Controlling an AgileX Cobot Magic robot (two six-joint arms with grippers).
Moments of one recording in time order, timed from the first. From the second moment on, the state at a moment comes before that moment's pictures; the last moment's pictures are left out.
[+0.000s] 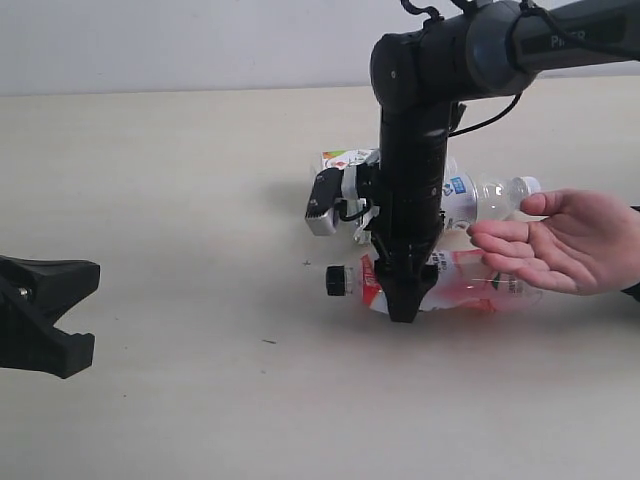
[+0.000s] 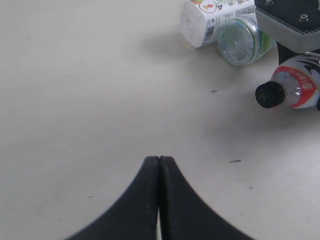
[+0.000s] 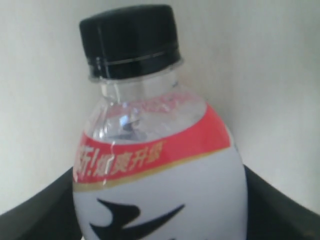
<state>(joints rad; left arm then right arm) -0.61 0.97 -0.24 -0.50 -0.07 0.39 0.66 2.17 -1.49 0.13 1.22 -0.92</state>
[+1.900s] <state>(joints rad) -0.61 0.97 -0.24 -0.50 -0.07 0.39 0.57 1.64 -1.45 -0.12 1.22 0.10</state>
